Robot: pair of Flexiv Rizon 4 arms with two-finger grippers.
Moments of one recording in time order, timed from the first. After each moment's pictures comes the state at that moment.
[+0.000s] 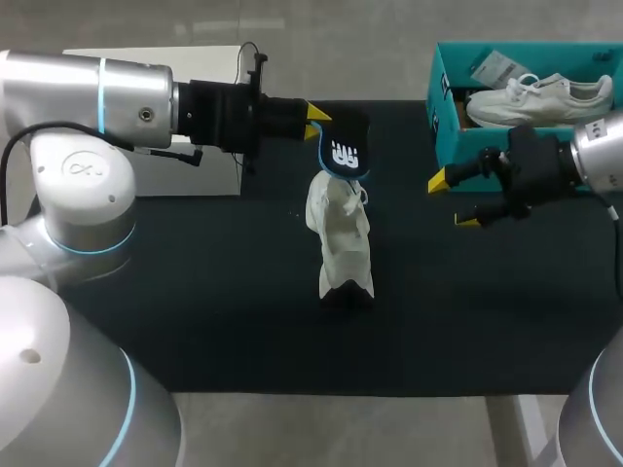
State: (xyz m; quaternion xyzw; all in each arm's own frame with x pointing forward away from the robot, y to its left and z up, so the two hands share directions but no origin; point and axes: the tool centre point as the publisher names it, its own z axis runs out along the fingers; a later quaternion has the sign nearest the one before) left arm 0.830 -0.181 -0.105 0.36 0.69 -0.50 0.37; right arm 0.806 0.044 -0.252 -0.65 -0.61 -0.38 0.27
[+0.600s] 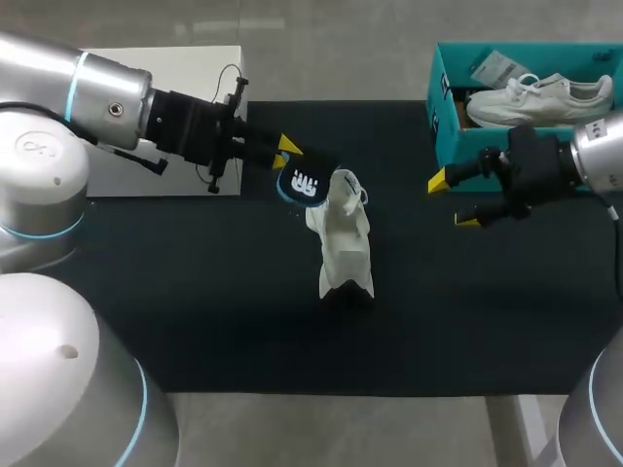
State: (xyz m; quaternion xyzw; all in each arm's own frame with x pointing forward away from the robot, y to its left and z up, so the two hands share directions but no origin) left arm 0.795 -0.141 -0.133 0.39 0.73 -0.50 0.26; right arm 0.806 0.044 -0.252 -0.65 -0.61 -0.38 0.27
